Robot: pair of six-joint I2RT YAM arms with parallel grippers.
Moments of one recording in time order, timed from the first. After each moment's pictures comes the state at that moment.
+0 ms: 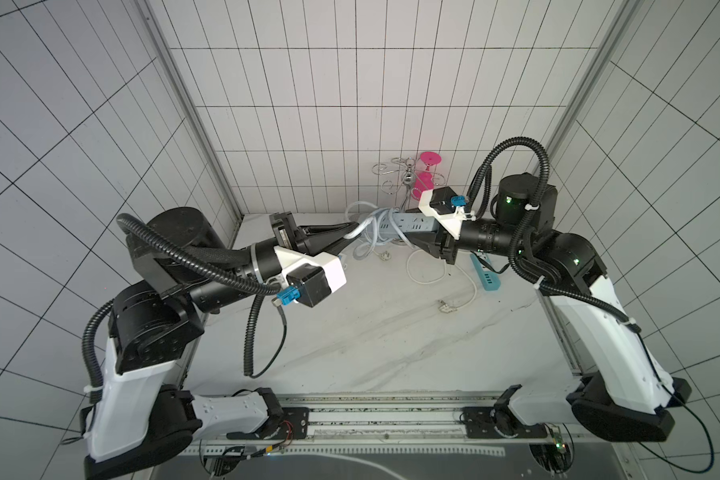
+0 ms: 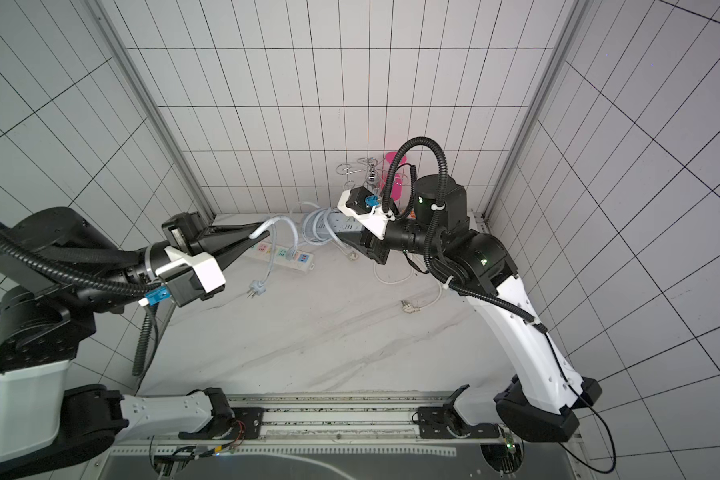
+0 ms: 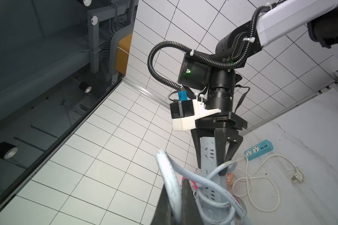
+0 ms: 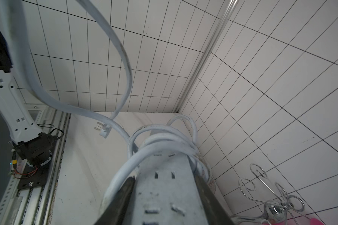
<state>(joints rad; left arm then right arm) -0.92 1.18 2.11 -0.85 0.20 1.05 0.66 1.35 1.94 -0.81 -0.50 -0.49</state>
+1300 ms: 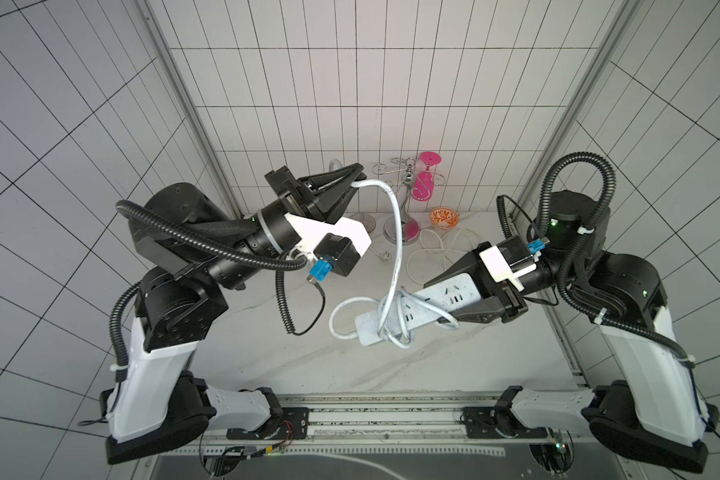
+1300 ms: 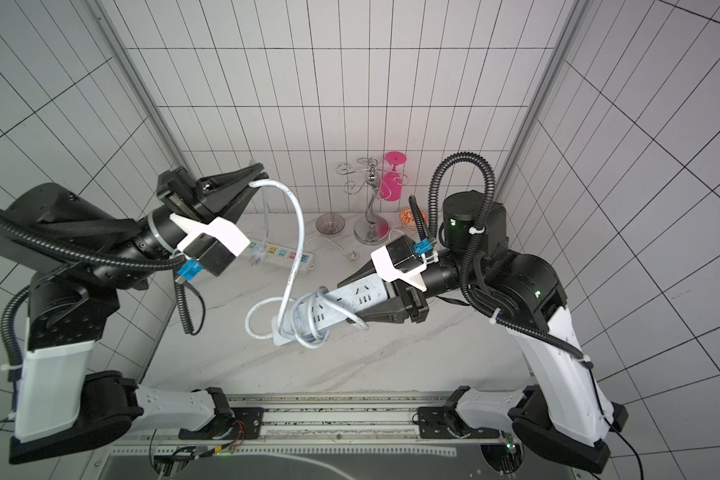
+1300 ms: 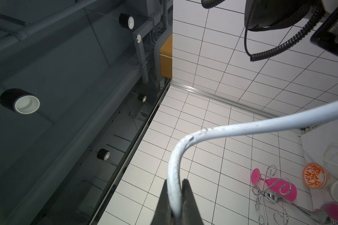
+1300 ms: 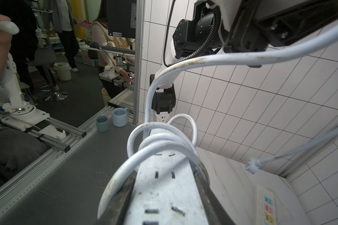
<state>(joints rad) -0.93 1.30 2.19 -0.61 0.06 1.31 0.76 1.26 2.01 -1.04 -1.10 -0.48</state>
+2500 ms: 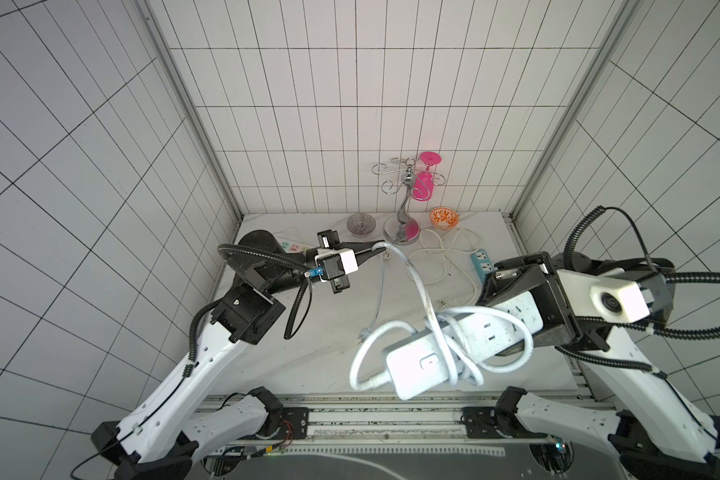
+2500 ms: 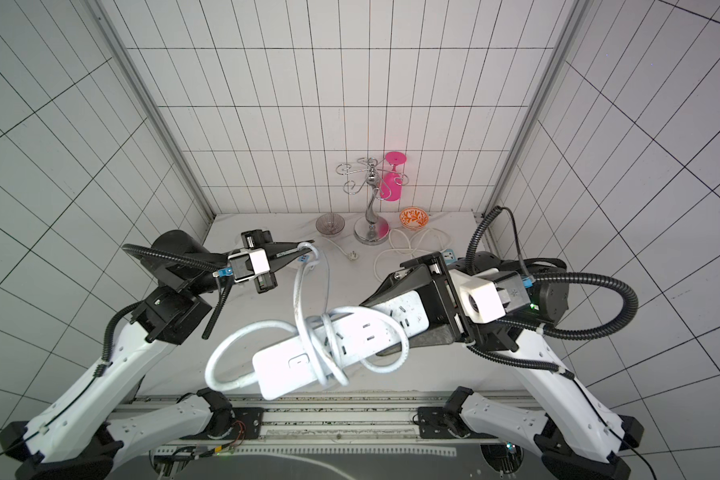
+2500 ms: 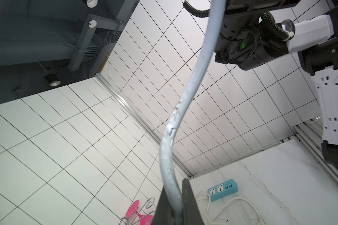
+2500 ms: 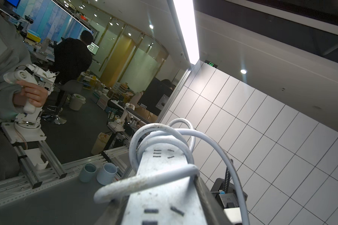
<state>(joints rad) -0.62 1.03 1.26 0.03 0.74 0.55 0.80 1.03 1.44 0.63 -1.18 0.35</state>
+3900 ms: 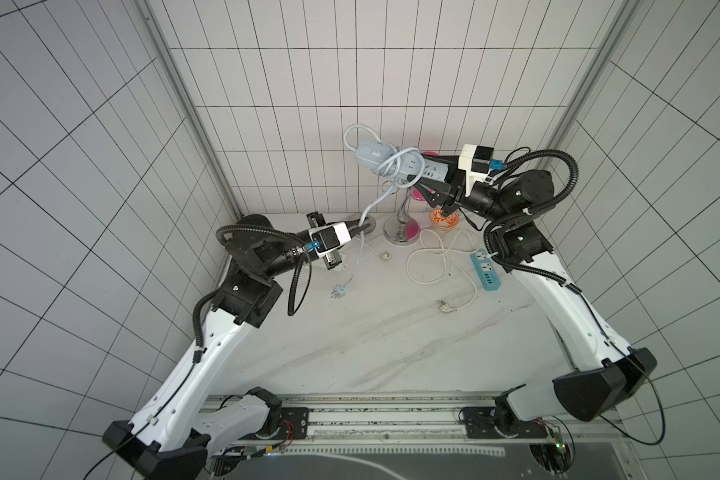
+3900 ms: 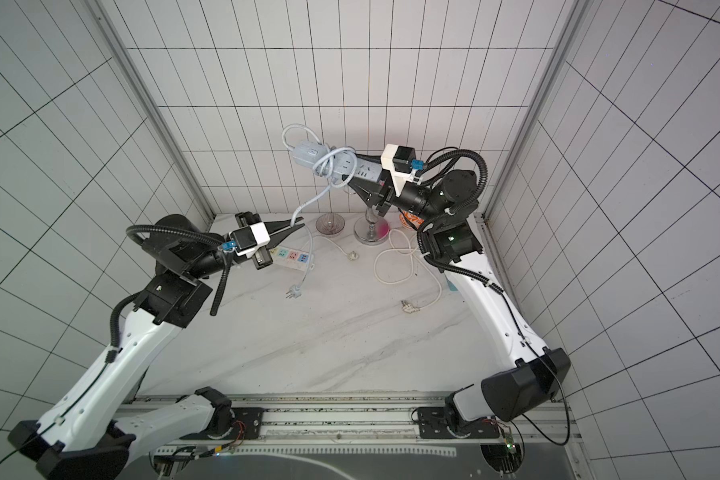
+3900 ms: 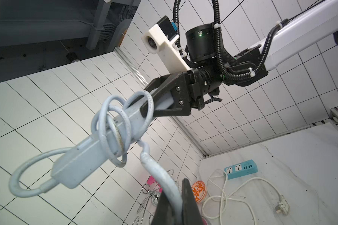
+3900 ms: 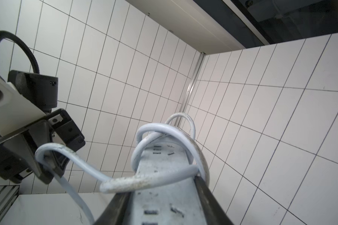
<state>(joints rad) -0.45 1.12 1.36 -0.04 0.73 0.60 0.37 1.46 1.63 0.30 -0.78 -0.04</state>
